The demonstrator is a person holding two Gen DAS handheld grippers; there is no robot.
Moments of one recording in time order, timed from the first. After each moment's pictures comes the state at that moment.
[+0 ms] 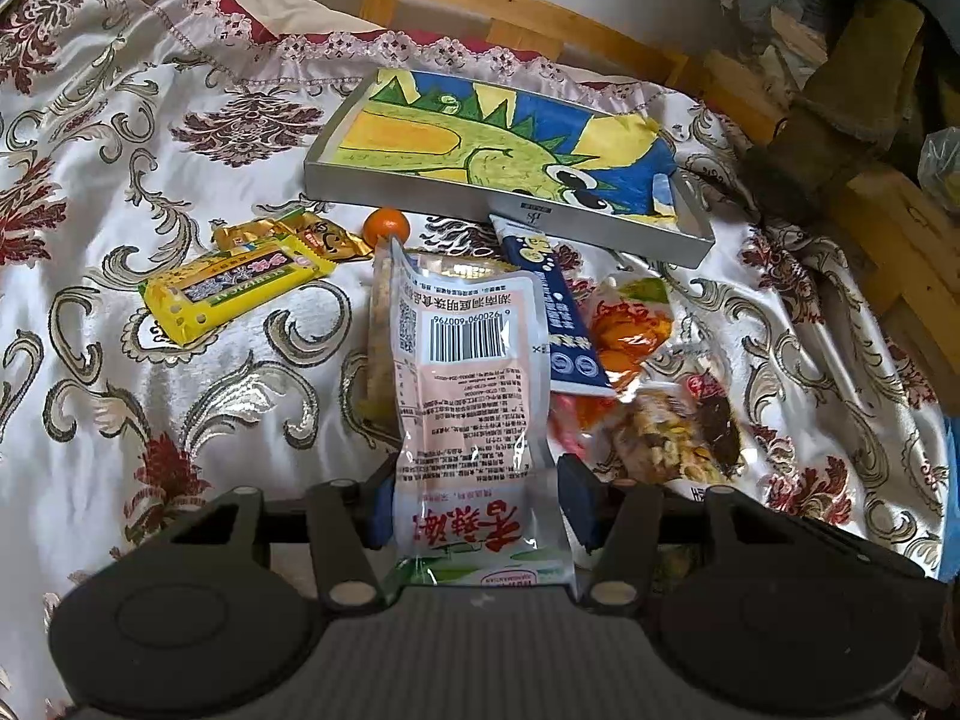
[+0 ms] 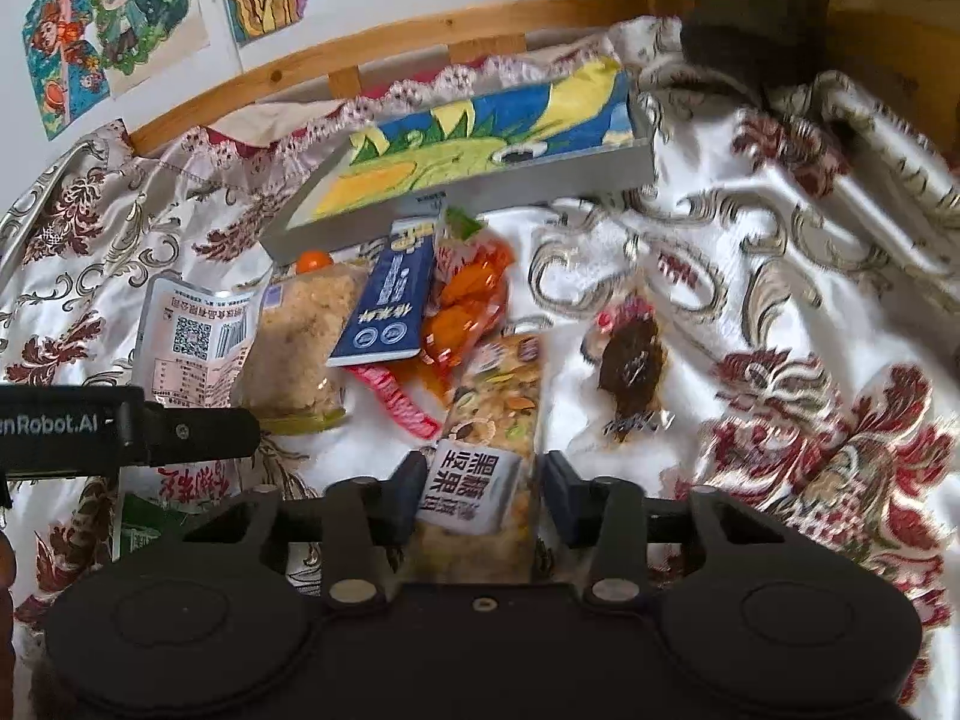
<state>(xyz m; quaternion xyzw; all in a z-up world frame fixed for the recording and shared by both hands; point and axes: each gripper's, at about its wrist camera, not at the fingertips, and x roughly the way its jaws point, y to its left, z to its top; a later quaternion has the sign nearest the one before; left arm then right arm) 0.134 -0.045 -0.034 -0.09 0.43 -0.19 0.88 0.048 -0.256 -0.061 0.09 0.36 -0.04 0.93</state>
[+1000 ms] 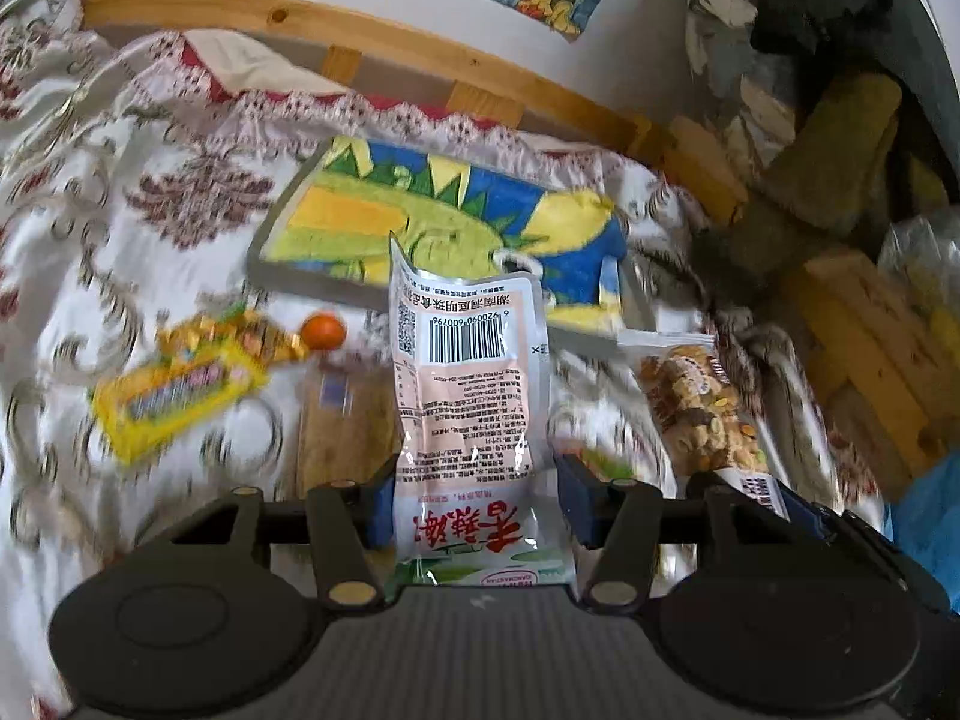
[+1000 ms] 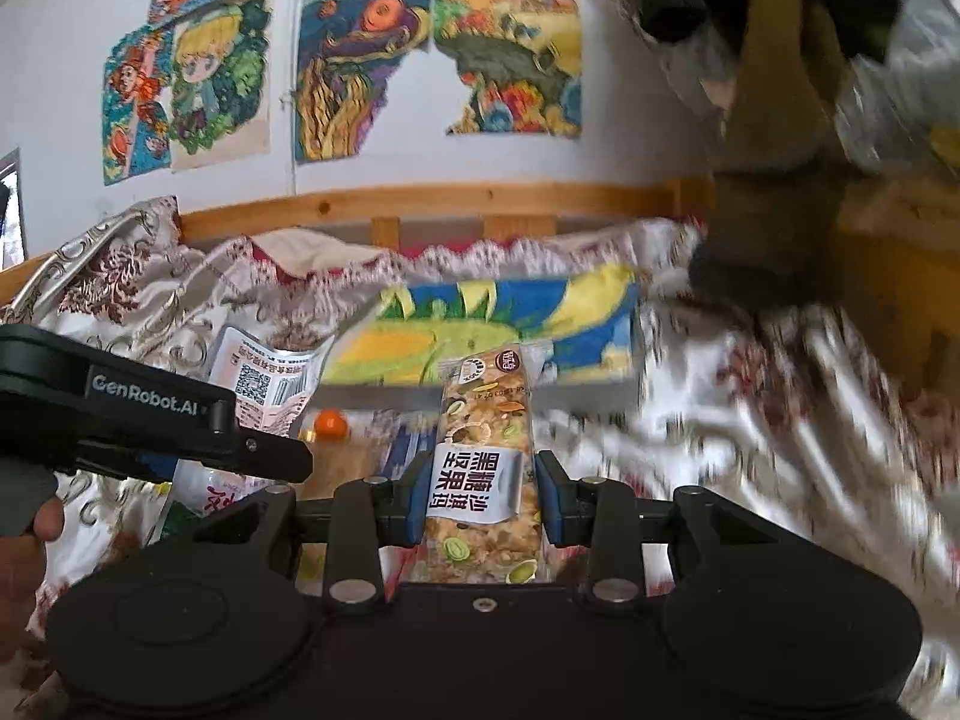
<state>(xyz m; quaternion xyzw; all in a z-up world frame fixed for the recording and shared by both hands) 0.173 -0.058 0.012 -0.13 0.38 -0.22 0.89 0.045 -0.268 0.009 0.01 0.22 -0.02 0.98</state>
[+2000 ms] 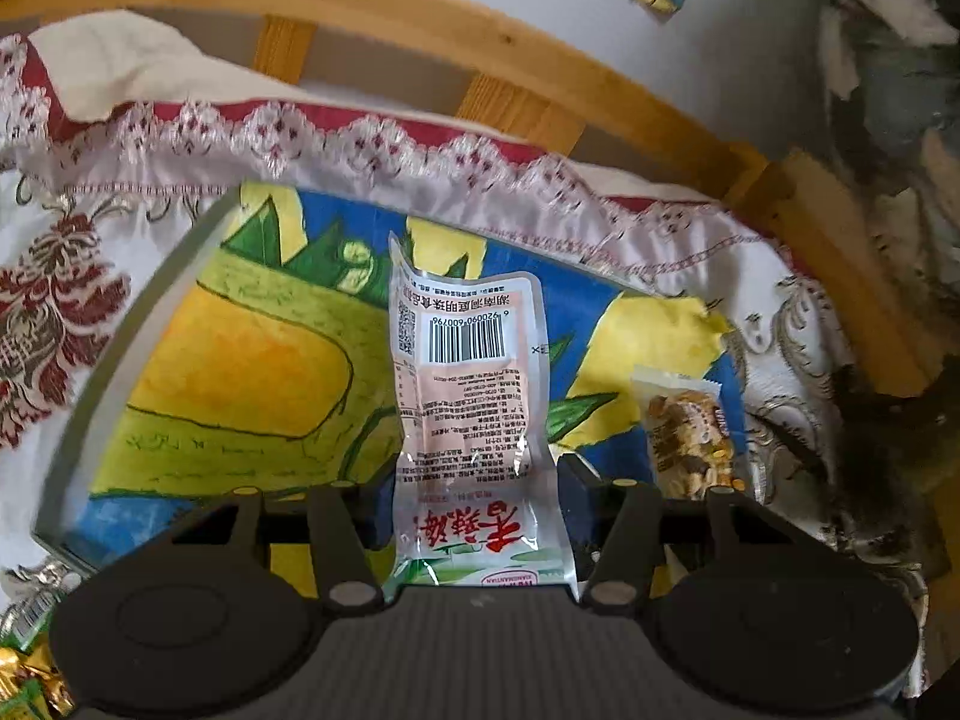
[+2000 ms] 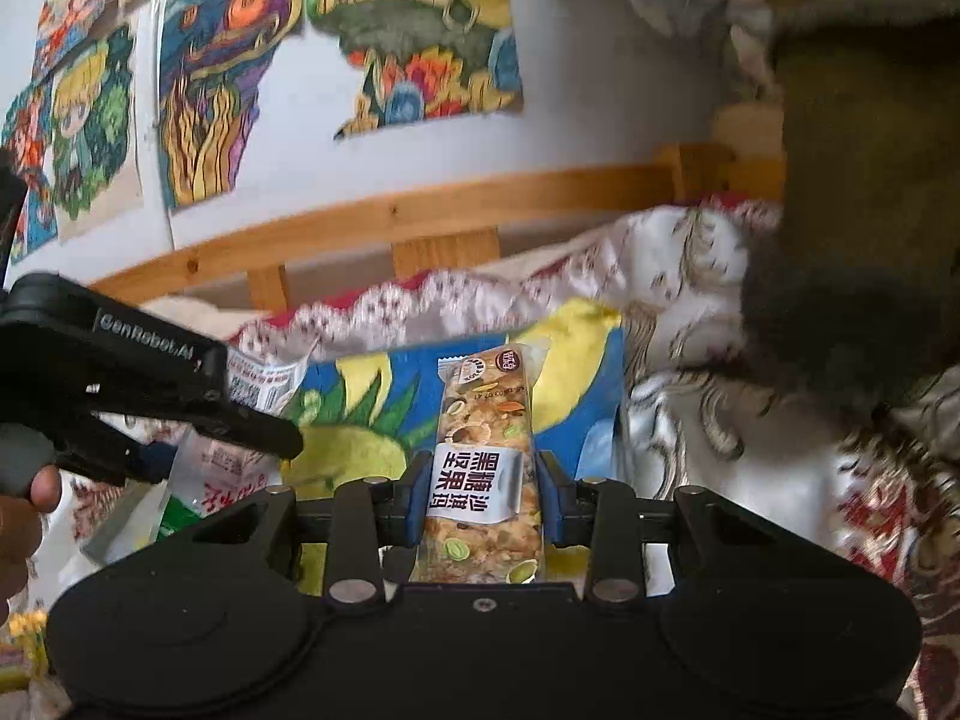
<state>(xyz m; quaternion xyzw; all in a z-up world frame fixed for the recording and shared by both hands) 0.410 -0.164 -0.016 -0.14 0.42 -0.18 0.88 0.294 -0.381 -0.051 0.07 0.21 -0.02 0.98</state>
